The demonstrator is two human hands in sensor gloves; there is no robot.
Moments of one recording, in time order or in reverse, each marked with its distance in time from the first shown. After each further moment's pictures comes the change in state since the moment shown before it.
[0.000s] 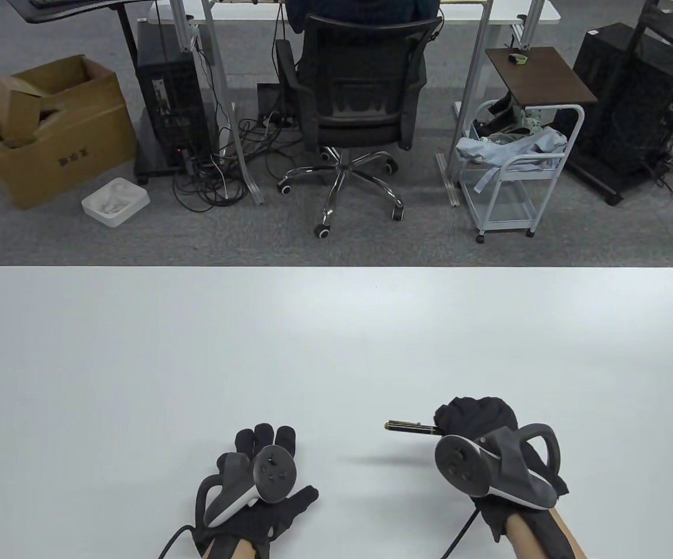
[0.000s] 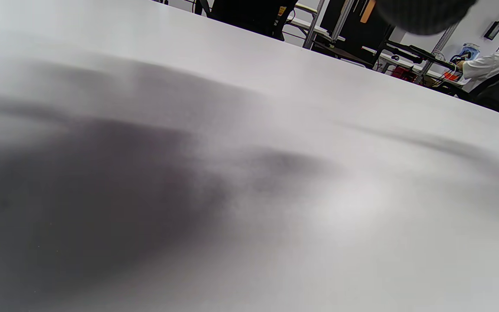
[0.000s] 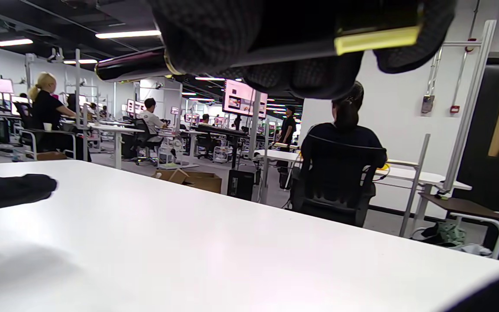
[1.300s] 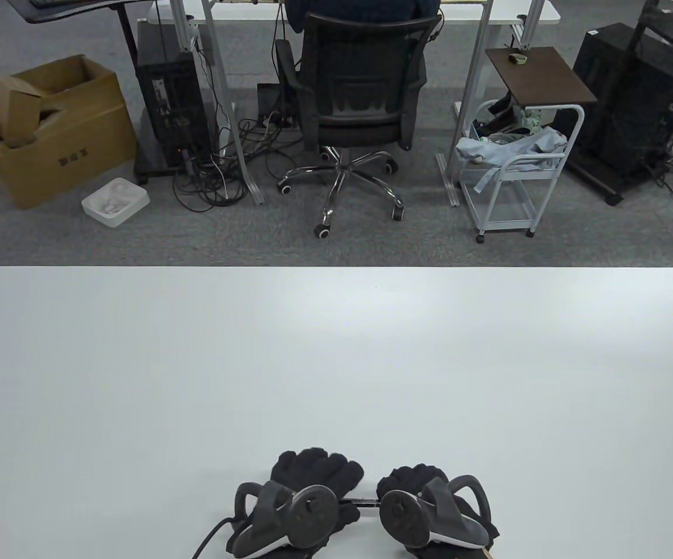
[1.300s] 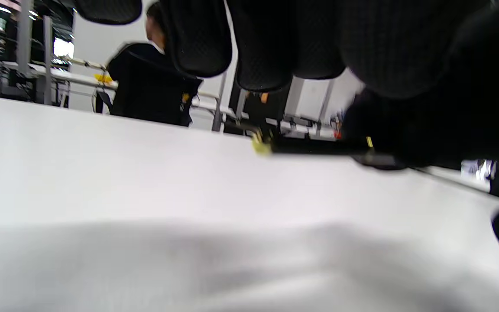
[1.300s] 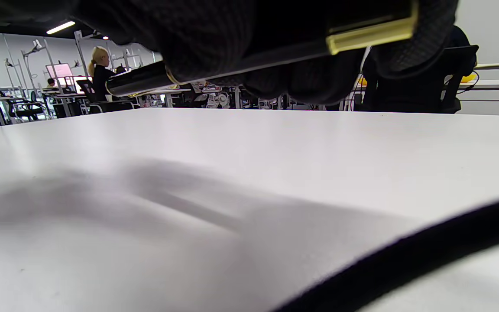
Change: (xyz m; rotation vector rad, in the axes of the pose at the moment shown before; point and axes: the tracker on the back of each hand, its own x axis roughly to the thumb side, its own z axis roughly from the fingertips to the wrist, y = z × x) left_hand 0.081 0.003 0.032 0.256 -0.321 -0.154; right_hand 0.063 0.099 0.018 0.211 -0.144 -0.148
